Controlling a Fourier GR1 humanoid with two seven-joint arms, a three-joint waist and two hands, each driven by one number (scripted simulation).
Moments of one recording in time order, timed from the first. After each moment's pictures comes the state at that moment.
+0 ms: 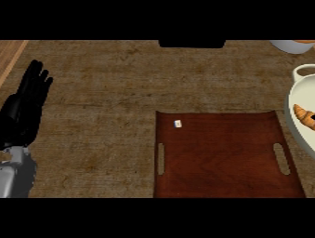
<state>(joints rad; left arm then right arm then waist) -0.21 0.20 0.11 -1.64 0.08 0.11 0.23 -0.54 -0.58 -0.61 -0.58 0.65 -0.03 -0.46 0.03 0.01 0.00</state>
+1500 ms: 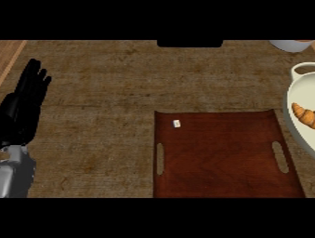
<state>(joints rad) -0.22 0.20 0.12 -1.64 0.08 0.11 0.25 -0.40 -0.99 -0.87 -0.22 0.27 0.46 -0.72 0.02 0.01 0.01</state>
